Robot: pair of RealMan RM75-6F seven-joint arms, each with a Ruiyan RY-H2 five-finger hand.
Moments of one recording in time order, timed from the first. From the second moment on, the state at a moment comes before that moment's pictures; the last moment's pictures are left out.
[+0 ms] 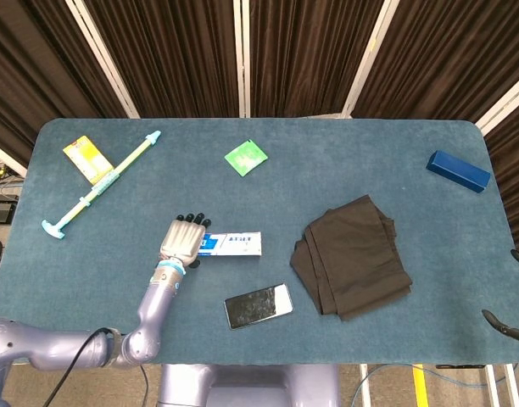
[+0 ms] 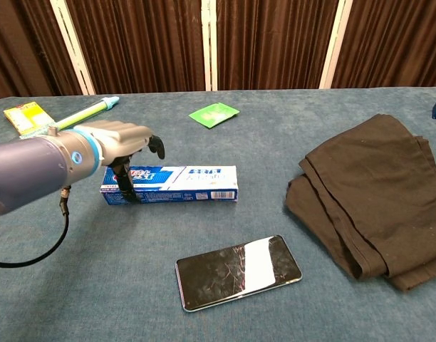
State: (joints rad) left arm -0.93 -1.71 -0.25 -1.57 0.45 1.13 1.03; right arm -0.01 -0.99 0.05 -1.50 -1.56 1.62 0.48
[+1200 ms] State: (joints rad) left arm -0.87 -1.63 -0.15 -1.57 0.69 1.21 0.88; right arm -0.02 -0.99 0.06 -1.50 -1.56 1.63 0.47
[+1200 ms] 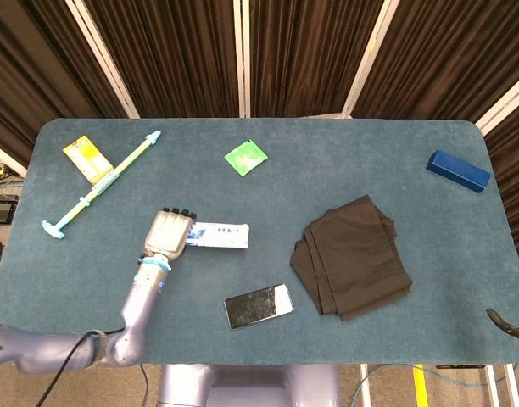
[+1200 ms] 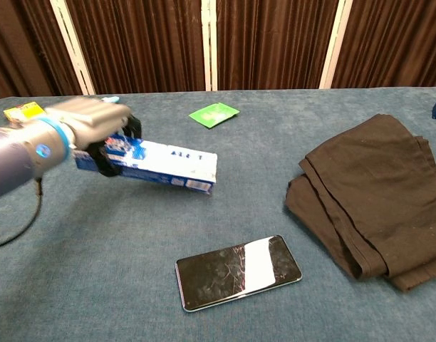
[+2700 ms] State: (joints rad) left arm -0.79 -0.98 -0.08 -1.82 1.25 1.18 0.87; right arm -0.03 -1.01 0.05 -1.54 -1.59 1.66 0.32
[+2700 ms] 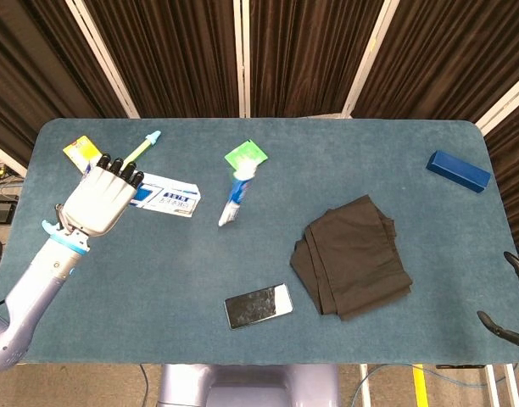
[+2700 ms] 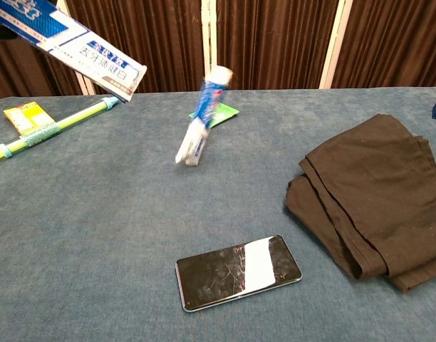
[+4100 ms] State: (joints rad) left arm -0.57 -1.41 -0.03 -1.69 1.17 1.23 0.46; right arm -0.03 -1.01 0.05 -1.55 -1.59 1.65 0.31
